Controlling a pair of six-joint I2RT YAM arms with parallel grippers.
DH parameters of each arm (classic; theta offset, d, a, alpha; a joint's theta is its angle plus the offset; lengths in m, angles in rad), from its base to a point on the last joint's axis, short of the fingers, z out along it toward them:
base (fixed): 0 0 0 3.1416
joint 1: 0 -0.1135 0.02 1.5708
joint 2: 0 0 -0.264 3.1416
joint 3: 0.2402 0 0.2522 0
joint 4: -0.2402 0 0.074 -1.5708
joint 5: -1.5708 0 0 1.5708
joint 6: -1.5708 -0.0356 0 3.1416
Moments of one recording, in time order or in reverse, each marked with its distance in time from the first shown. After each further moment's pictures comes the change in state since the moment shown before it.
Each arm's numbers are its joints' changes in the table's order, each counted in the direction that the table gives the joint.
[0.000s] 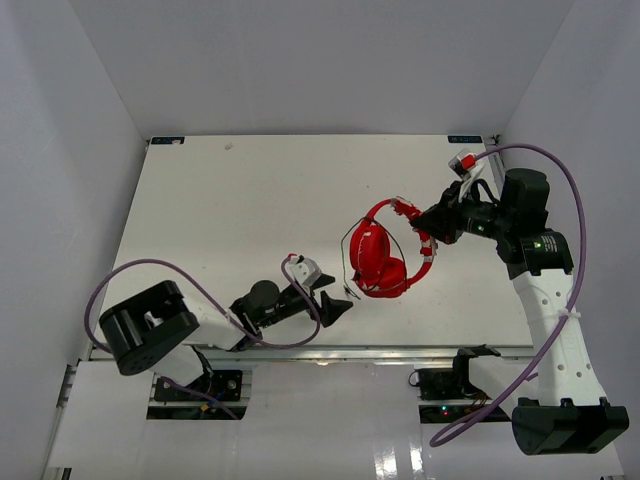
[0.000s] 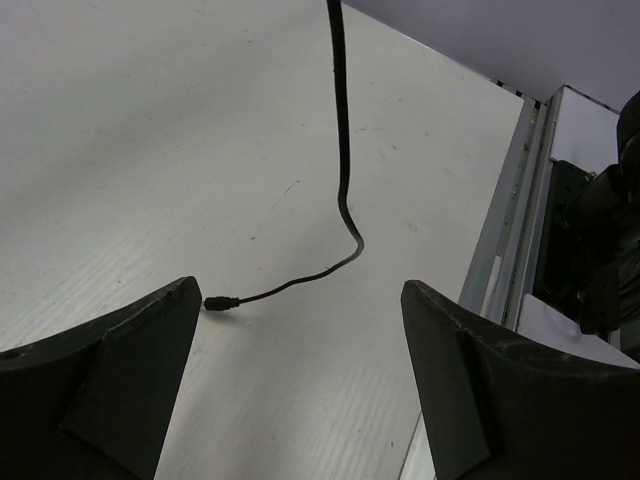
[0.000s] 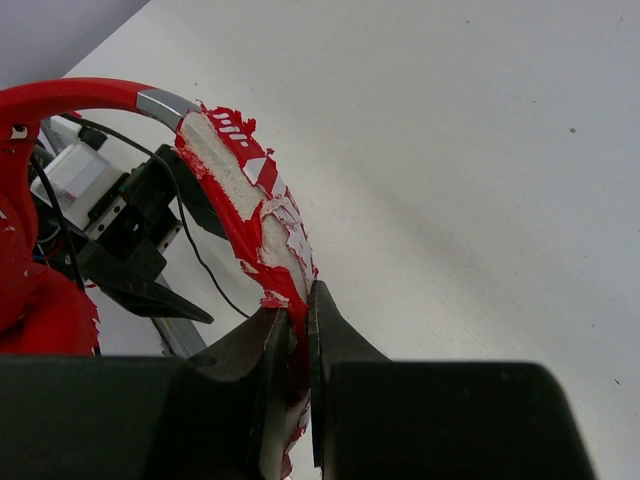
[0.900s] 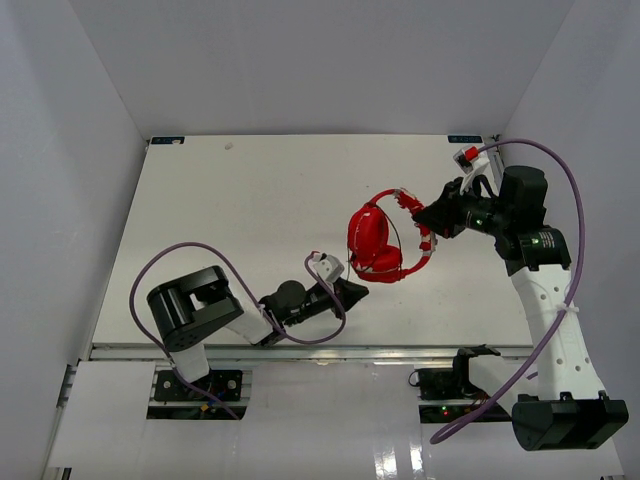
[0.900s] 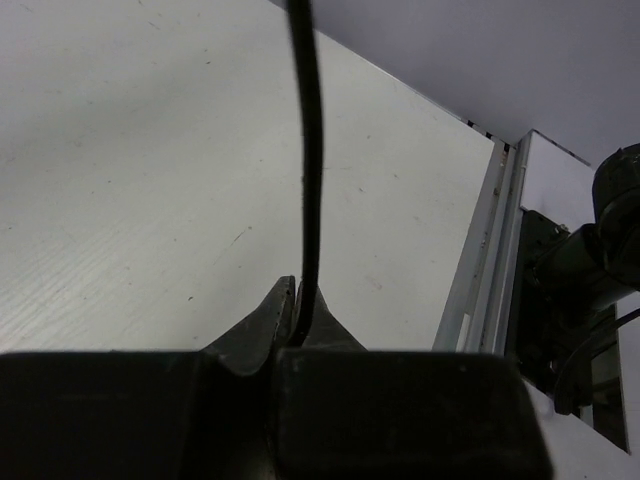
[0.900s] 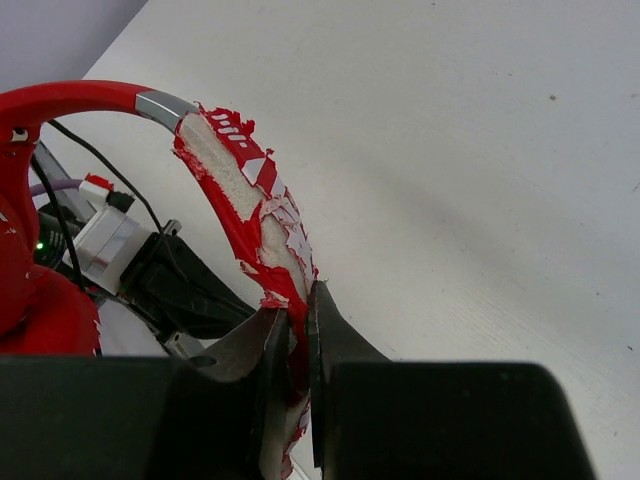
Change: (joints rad) left arm 0.094 0.280 0.167 0.156 0.084 0.101; right arm 0.000 0.021 0.000 0.027 -0.095 -0.124
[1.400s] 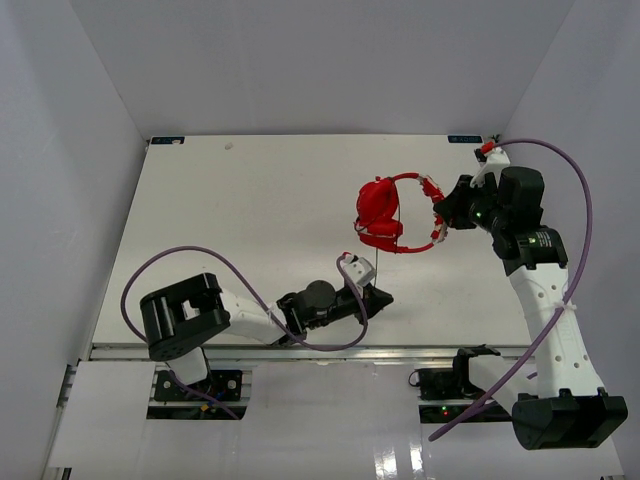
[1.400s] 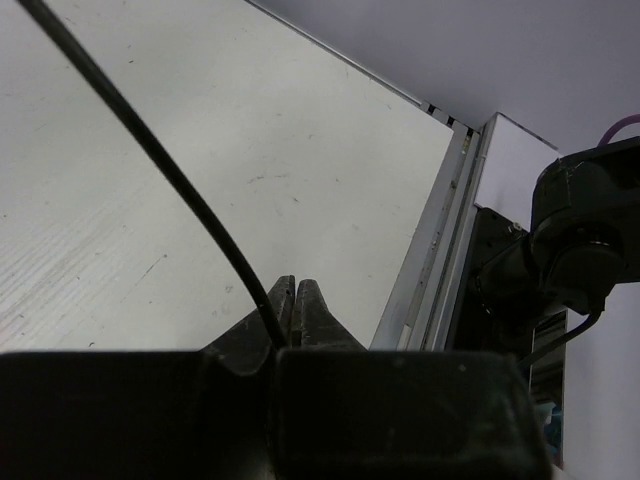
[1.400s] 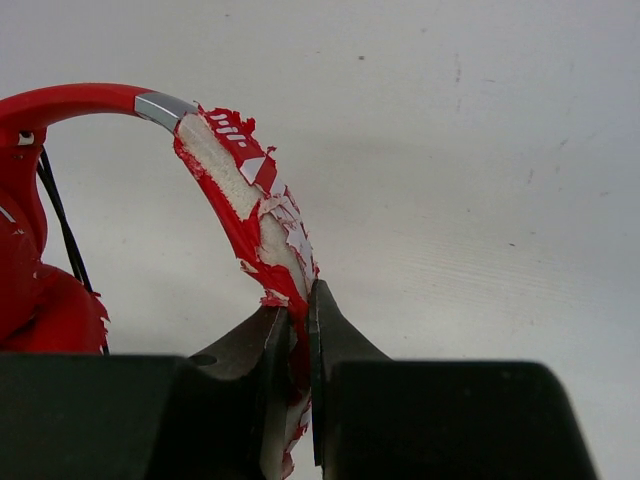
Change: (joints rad) left arm 0.141 -0.066 0.198 -0.337 0.082 -0.005; right arm -0.001 0.007 -0.022 0.024 -0.412 -0.159
